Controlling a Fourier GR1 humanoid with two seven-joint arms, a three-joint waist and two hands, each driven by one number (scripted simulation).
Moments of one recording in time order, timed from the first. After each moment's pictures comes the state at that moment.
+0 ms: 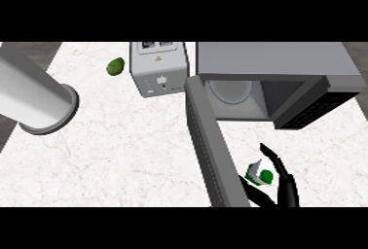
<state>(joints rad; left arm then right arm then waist) 1.21 0.03 0.03 -2.36 0.31 -0.34 -0.66 0.13 -0.04 0.11 -1.18 0.17 -0.44 -0.65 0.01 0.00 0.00</state>
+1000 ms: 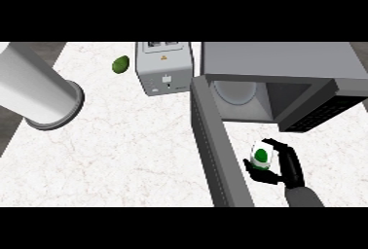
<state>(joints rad) 1.22 0.01 0.05 -2.35 0.31 -0.40 -0.67 -0.24 -0.16 0.01 -0.66 0.27 -0.44 -0.86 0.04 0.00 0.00</state>
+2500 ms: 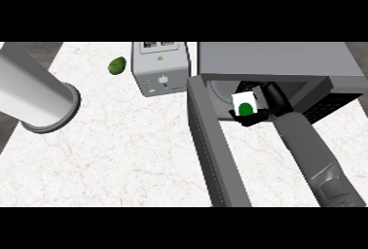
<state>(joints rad) 1.16 0.02 0.18 -2.25 0.41 -0.47 -0.63 -0.77 -0.21 0.01 -0.49 0.25 -0.01 -0.88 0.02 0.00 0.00</state>
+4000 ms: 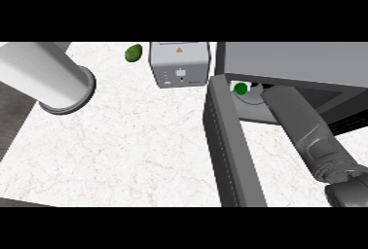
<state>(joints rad) 0.88 0.10 0.24 -2.14 0.39 -0.46 -0.52 -1.10 -0.19 -0.09 -0.12 0.32 -0.49 -0.67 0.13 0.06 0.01</state>
